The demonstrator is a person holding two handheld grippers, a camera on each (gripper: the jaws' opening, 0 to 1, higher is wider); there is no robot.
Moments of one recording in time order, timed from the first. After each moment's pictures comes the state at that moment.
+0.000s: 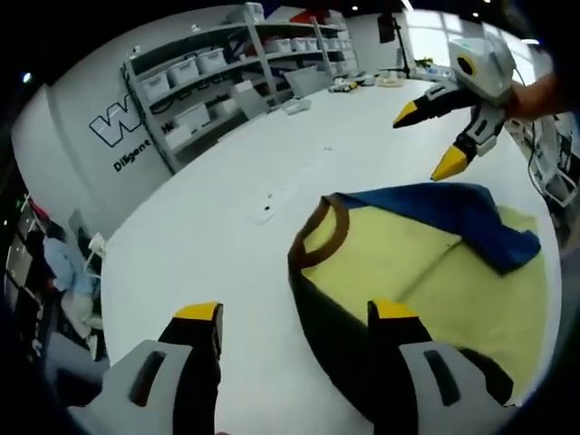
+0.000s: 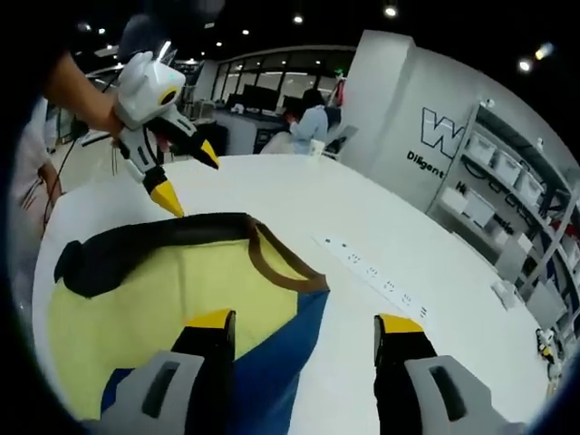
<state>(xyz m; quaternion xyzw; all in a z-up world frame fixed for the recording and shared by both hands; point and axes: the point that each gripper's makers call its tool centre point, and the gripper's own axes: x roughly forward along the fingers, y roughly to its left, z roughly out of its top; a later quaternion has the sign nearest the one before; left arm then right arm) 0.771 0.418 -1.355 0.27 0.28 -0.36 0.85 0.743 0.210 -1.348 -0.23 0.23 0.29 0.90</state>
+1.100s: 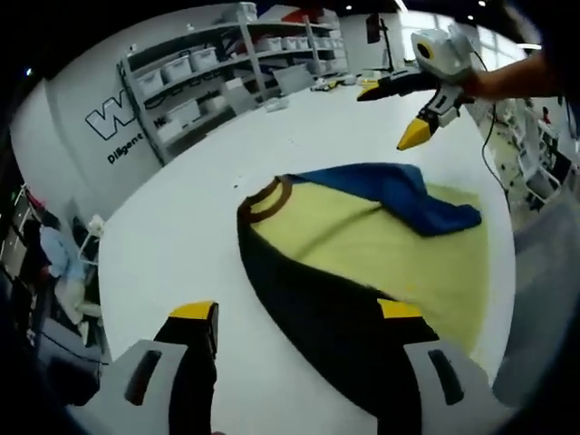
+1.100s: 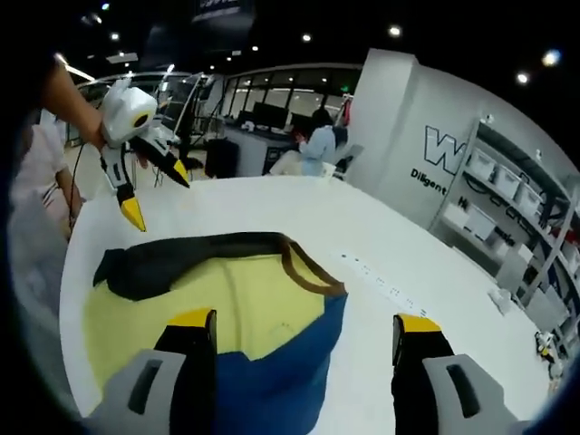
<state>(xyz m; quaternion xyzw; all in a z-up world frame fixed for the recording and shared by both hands) 0.644 0.454 -1.352 0.25 0.31 -0.38 0.83 0.678 0.213 -1.313 -0.21 0.20 0.31 0.91</state>
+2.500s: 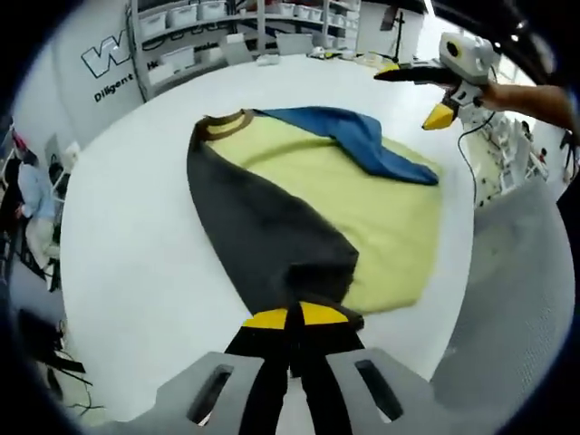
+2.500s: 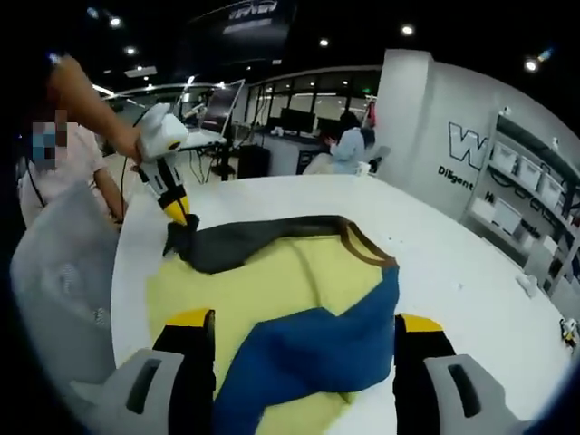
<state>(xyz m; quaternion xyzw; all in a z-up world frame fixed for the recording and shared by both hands) 0.563 0.485 -1.388 0.20 0.41 -0.38 0.81 0.577 0.229 -1.341 -0.17 0.21 0.38 0.89</state>
